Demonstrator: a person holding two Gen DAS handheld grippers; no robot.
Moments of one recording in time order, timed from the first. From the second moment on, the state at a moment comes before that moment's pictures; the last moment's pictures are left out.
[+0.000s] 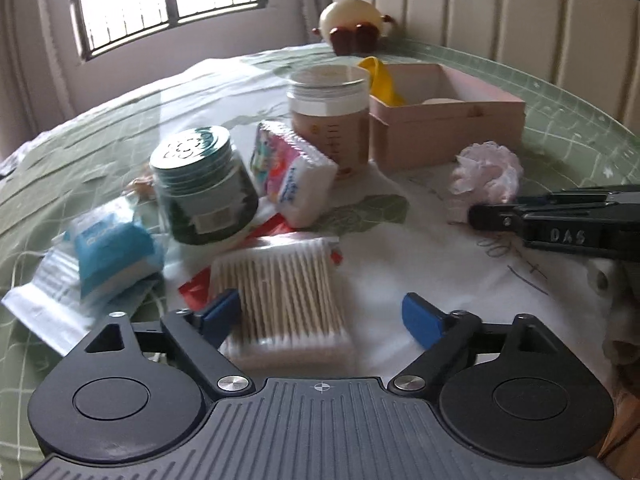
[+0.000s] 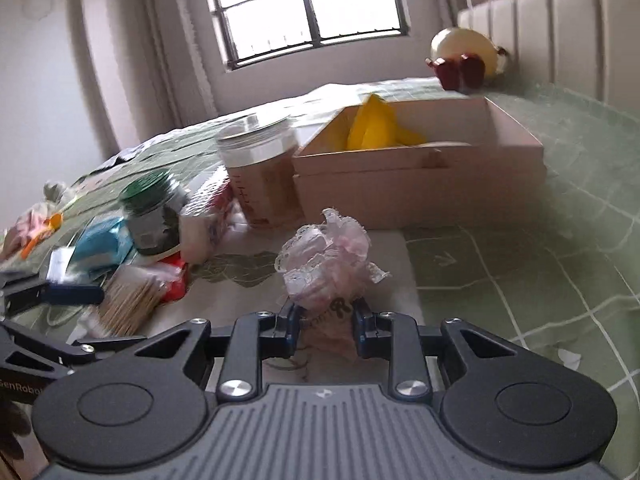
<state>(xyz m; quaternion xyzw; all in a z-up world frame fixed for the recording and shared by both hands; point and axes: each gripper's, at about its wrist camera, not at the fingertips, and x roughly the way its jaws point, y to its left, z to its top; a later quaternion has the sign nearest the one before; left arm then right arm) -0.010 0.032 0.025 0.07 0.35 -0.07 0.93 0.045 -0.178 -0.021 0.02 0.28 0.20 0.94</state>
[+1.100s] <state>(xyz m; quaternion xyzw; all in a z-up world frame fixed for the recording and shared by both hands) -0.045 0.059 0.048 -0.02 0.32 -0.14 0.94 0.024 -0.173 0.036 -0.12 0.25 0.22 0.93</state>
